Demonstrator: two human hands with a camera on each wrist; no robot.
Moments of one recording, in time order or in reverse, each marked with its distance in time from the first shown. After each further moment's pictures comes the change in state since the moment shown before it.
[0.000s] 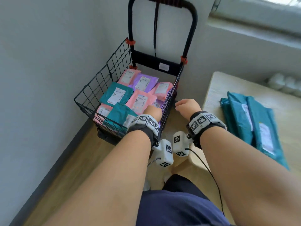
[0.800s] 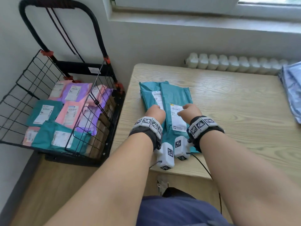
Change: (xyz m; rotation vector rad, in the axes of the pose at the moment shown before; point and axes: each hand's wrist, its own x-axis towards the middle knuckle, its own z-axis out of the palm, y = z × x) left_hand 0.002 0.372 0.045 -0.696 -0.006 0.020; right_hand -0.016 0.300 -0.219 0.085 0.155 0.362
